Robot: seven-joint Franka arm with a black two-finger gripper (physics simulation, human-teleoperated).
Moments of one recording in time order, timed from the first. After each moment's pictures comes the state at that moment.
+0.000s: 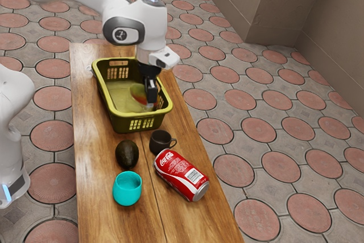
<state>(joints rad) -0.54 -0.53 0.65 -2.47 0.30 2.12 -0.06</state>
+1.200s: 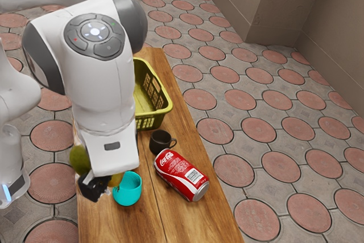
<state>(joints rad) -0.85 -0.28 -0.23 -1.86 0.16 1.55 -0.35</state>
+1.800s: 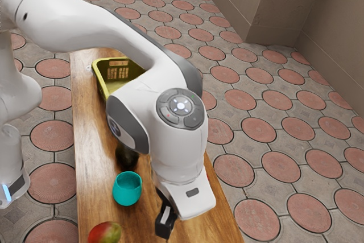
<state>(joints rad) -0.92 -0.03 -0.01 -1.86 0.24 1.86 -0.41</state>
